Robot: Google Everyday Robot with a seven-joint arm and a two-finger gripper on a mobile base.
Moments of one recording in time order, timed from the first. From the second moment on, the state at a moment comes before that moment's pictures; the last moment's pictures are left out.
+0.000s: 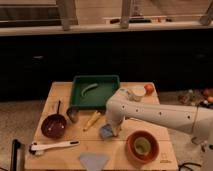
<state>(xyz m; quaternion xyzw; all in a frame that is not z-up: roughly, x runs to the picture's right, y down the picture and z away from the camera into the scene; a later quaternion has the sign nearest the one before) 0.022 0.213 0.799 -0.29 -0.17 -0.28 0.90</state>
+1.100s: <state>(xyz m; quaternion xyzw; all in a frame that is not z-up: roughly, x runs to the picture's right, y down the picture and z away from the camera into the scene) -0.019 0.275 0.780 -0.29 -0.28 -0.33 0.86</state>
